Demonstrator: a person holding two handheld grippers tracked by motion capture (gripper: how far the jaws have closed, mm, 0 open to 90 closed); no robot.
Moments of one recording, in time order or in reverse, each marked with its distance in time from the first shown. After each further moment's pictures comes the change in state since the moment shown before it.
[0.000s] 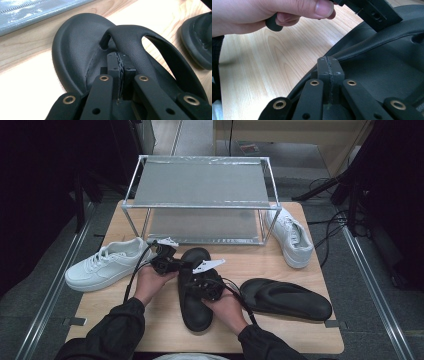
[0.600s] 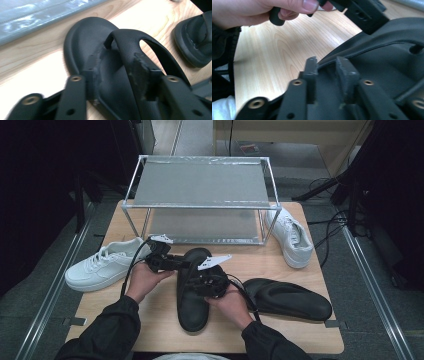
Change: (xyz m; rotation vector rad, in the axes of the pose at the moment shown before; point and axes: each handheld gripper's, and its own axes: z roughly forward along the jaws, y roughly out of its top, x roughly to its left) left arm 0.004 0.005 -0.022 0.002 -0.003 0.015; right arm -0.009 0.005 -0.016 -0.030 0.071 -0.021
